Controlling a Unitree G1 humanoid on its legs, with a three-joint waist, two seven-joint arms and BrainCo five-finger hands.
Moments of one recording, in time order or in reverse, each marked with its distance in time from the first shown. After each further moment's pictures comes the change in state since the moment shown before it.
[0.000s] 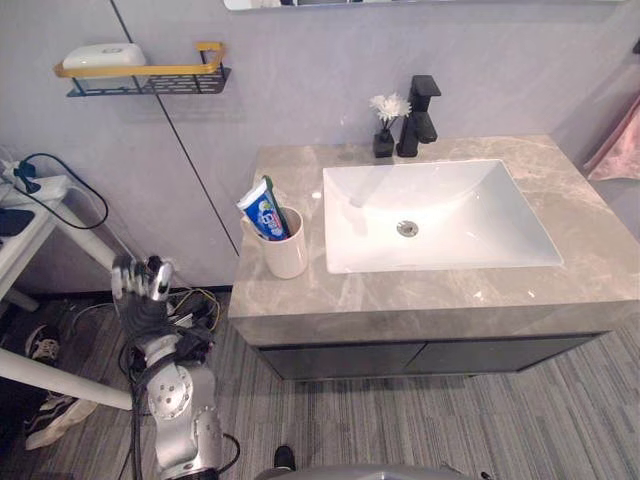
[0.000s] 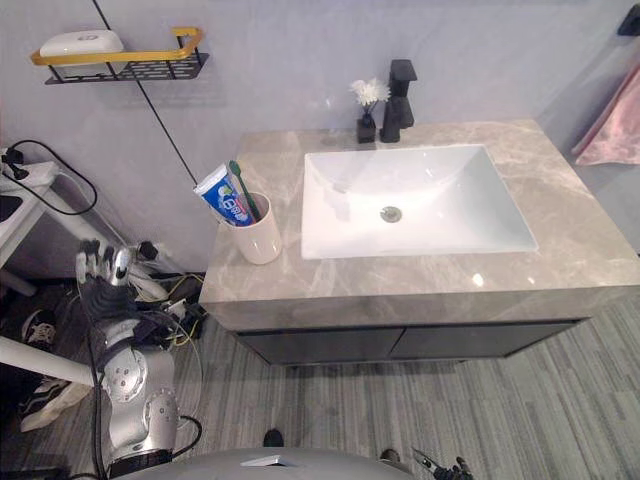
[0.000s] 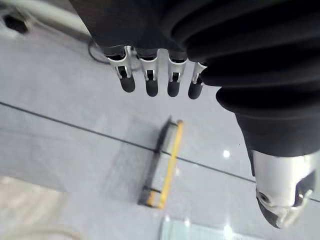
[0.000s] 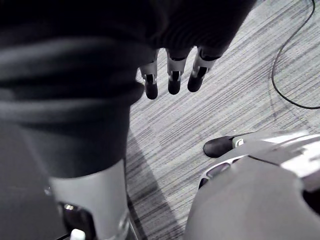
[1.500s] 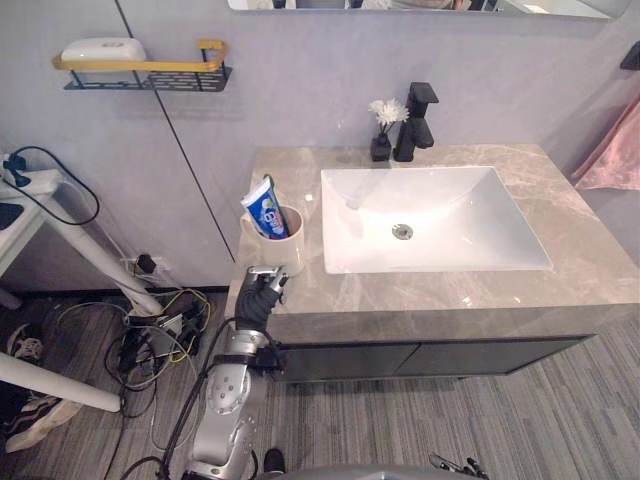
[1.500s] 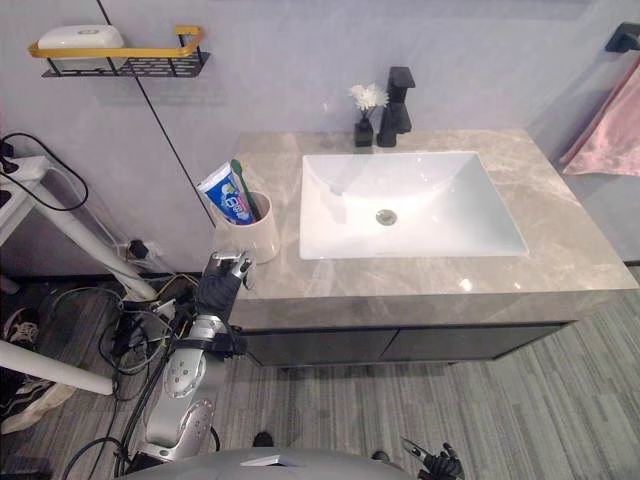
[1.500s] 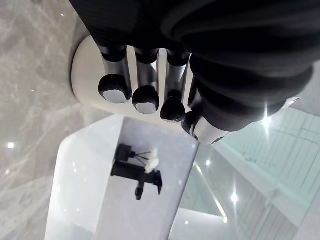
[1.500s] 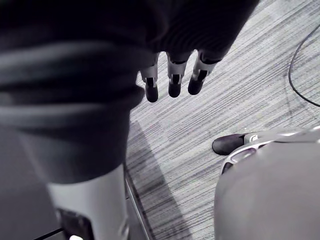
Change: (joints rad) left arm 0.015 0.171 -0.408 0.135 -0.012 0.022 -0.268; right arm -0.051 -0.017 0.081 0.034 0.027 -0.005 0.007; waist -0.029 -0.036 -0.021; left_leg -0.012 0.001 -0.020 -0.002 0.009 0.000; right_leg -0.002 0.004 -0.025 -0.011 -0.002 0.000
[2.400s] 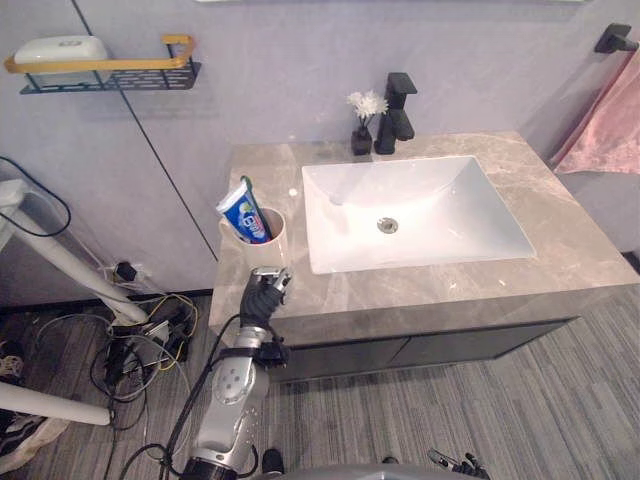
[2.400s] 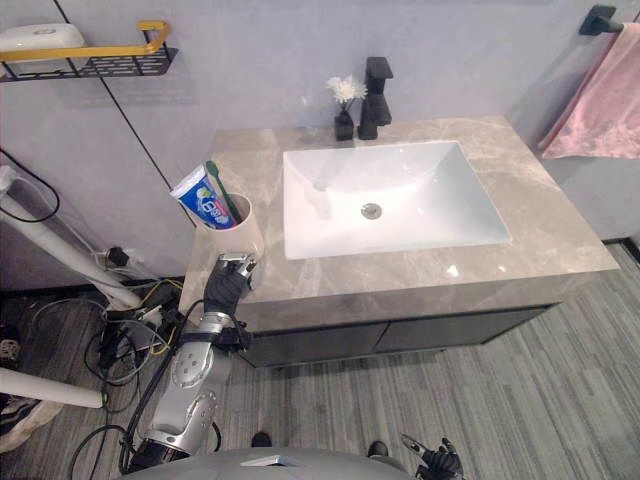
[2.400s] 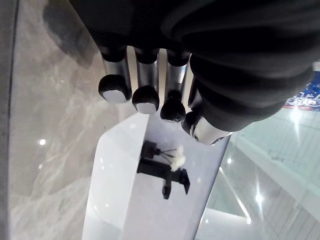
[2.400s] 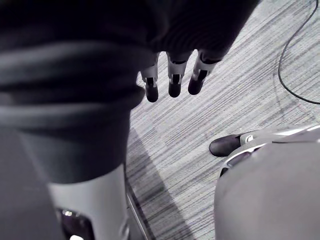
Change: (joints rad) left arm -0.068 0.003 0.024 0.125 0.000 0.017 0.050; right arm -0.012 0.003 -0.003 -0.006 0.000 0.000 0.001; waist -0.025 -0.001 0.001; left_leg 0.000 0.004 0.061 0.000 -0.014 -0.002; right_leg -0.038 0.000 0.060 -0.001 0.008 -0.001
